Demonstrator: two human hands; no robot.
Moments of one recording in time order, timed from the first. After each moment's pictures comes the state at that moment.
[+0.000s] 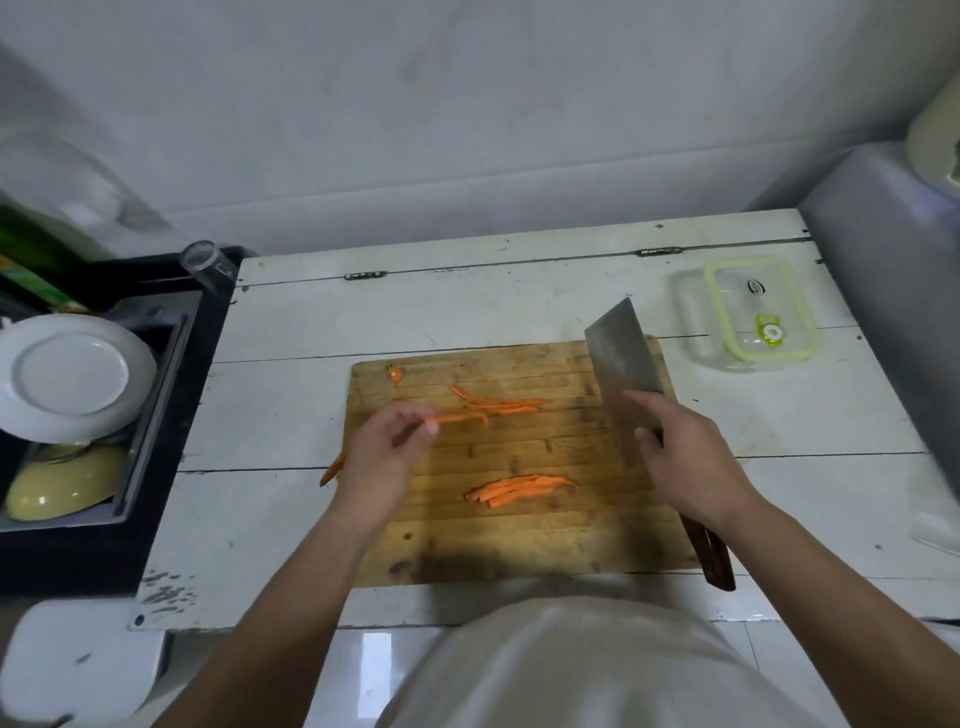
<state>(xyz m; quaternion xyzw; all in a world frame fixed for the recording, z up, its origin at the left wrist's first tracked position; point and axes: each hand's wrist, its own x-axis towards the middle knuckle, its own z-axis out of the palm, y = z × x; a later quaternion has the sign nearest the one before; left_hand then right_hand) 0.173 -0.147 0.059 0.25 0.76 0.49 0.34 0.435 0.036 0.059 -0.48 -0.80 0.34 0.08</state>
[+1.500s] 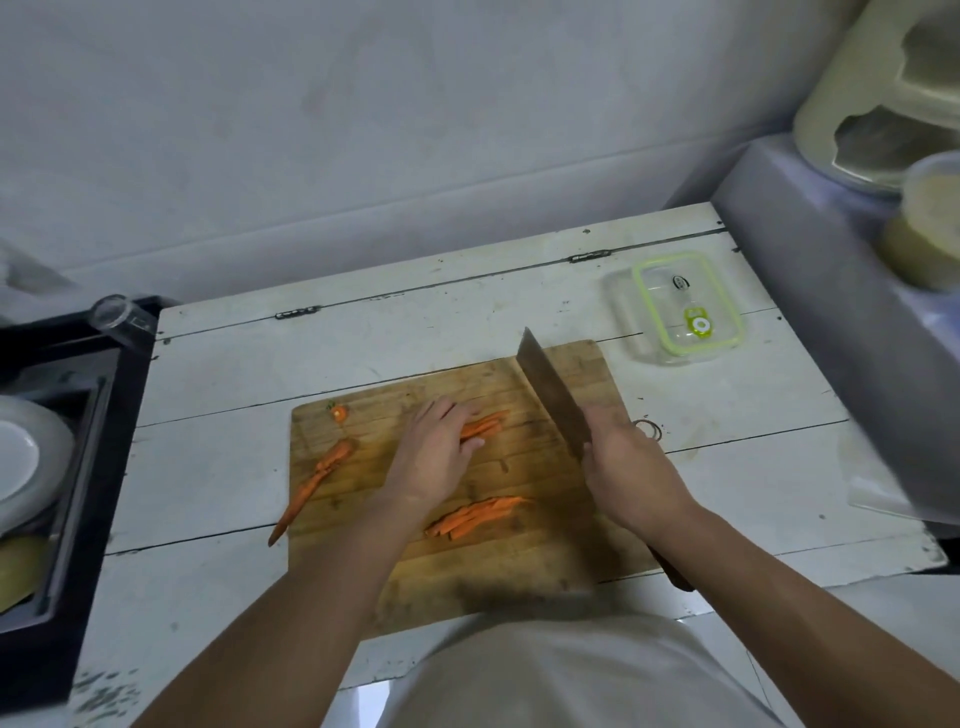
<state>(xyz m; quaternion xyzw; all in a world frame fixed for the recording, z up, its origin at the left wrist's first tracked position) 0.195 -0.045 0.000 0.60 0.77 0.14 0.15 0.424 0.023 0.069 -0.51 -0.81 0.29 0.02</state>
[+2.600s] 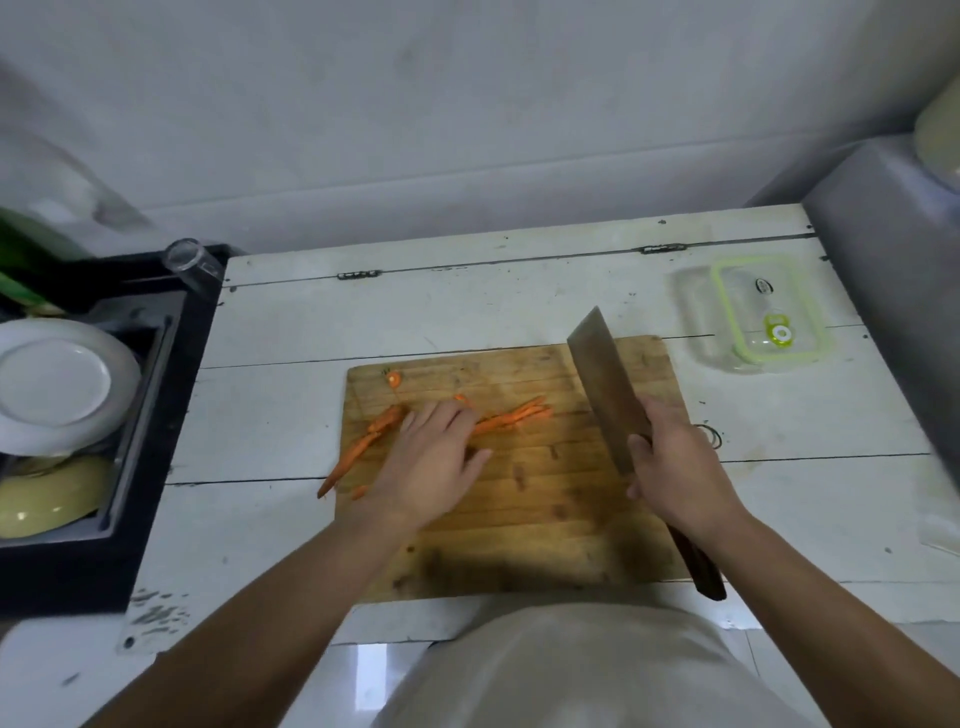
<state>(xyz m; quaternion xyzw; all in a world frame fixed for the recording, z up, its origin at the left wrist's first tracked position) 0.163 -0.114 0.021 0.62 0.77 0.09 0.12 0.408 0.023 0.061 -0.53 -0.76 0.37 0.06</state>
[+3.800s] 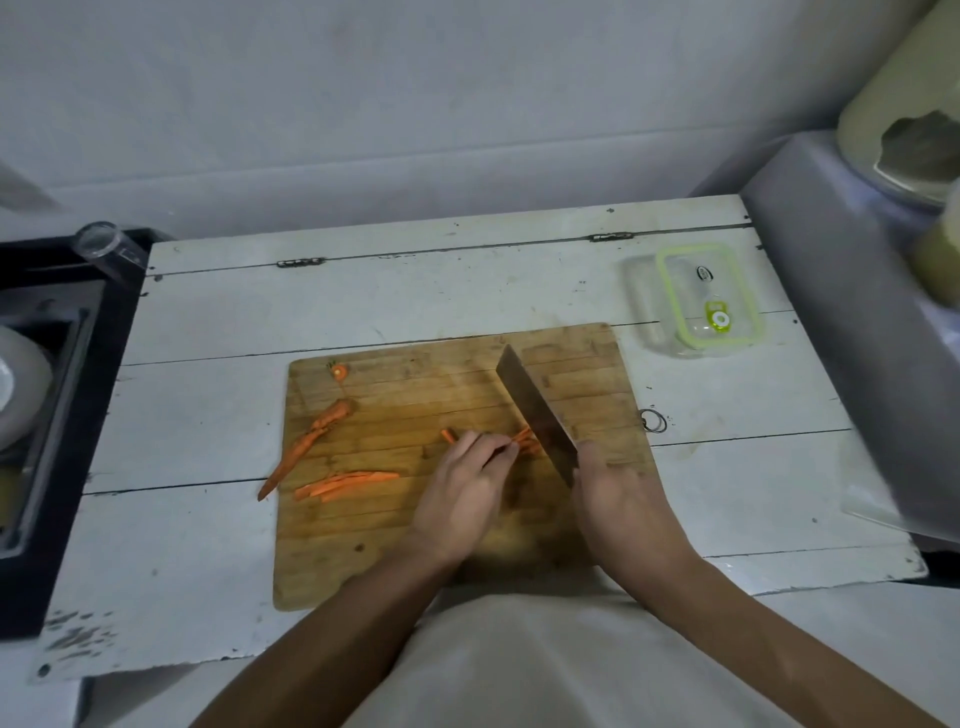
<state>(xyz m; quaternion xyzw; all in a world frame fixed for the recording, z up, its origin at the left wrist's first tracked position) 0.251 -0.097 -0.035 0.69 0.70 0.19 0.07 0.426 -0.022 0.062 -0.47 -0.86 0.17 -0.08</state>
